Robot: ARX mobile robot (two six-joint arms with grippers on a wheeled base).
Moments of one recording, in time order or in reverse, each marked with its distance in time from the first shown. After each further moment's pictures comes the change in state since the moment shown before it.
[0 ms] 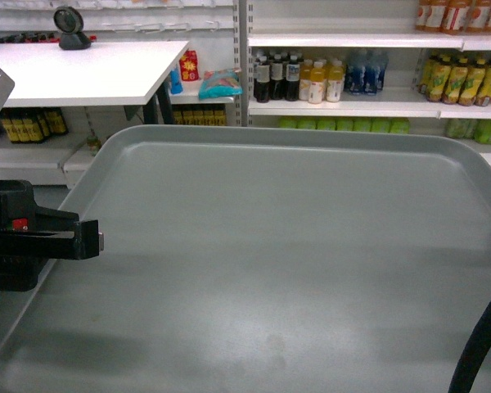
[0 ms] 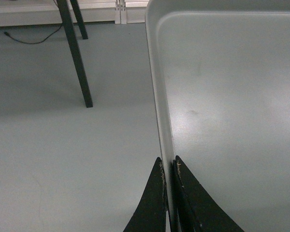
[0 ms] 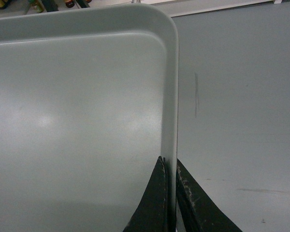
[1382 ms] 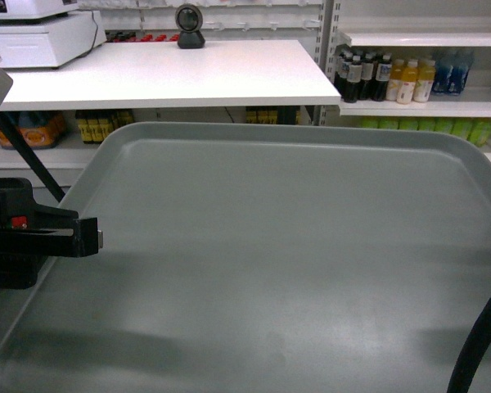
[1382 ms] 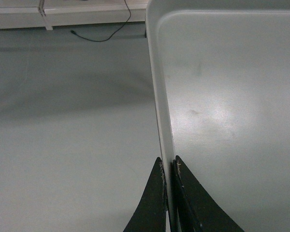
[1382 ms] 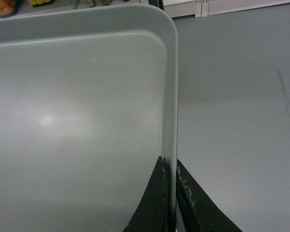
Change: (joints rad) left arm 0.000 0.001 0.000 0.004 0.000 0.000; right arm 0.000 0.001 0.000 0.007 0.000 0.000
